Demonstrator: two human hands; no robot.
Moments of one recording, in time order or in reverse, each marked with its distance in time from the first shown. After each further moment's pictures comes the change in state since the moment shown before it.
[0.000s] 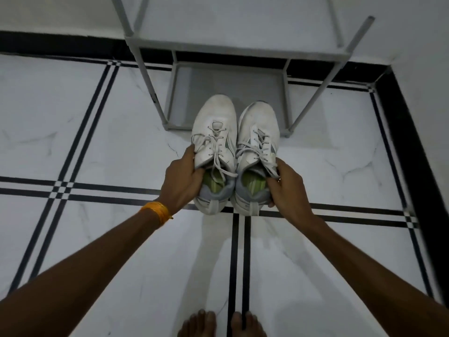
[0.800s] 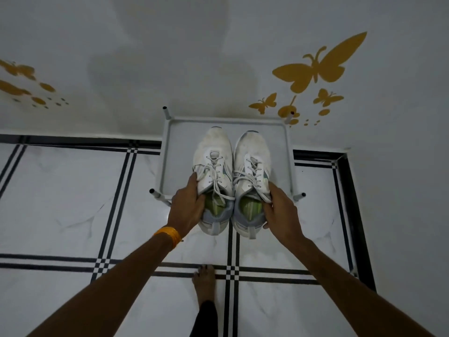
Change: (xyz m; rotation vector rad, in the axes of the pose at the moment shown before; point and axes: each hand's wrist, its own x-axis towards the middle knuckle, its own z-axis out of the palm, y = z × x) left_hand 0.214 0.228 -0.201 -0.036 -0.067 -0.122; right_hand 0.188 -0.261 -0.195 -0.067 -0.052 0.066
